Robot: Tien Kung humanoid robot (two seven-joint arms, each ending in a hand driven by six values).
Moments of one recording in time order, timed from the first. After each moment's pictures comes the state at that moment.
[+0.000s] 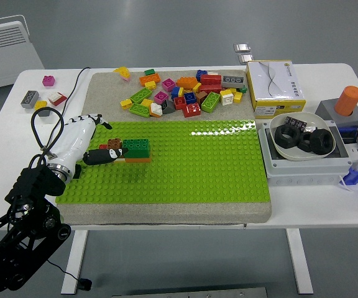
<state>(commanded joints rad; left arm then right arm) -0.35 0.31 -0.88 -1.43 2.12 0.20 0.43 0.11 -0.07 2.15 0.26 -2.27 0.06 -0.18</state>
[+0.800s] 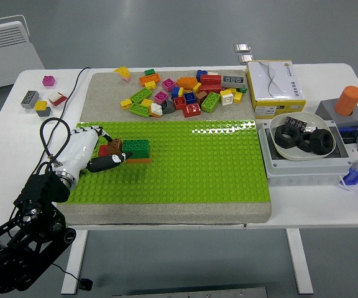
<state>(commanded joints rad) -0.36 0.28 -0.86 -1.34 2.12 0.20 0.43 0.11 -0.07 2.16 0.26 -2.27 0.06 -0.18</state>
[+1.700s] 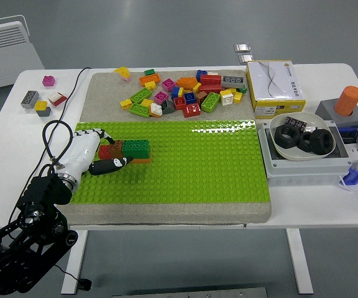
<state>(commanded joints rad) -0.35 0.28 -0.85 -1.35 2.12 0.20 0.44 0.11 -0.07 2.16 0.26 -2.27 0.06 -0.18</state>
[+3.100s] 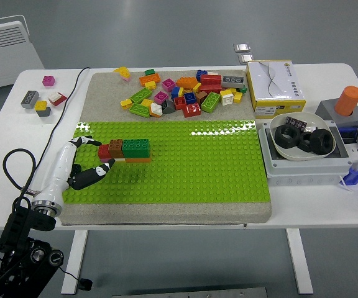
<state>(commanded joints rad) -0.06 0.20 -1.09 -1.47 1.88 0.38 0.14 0.11 -0.06 1.71 0.18 -1.86 -0.06 -0.17</state>
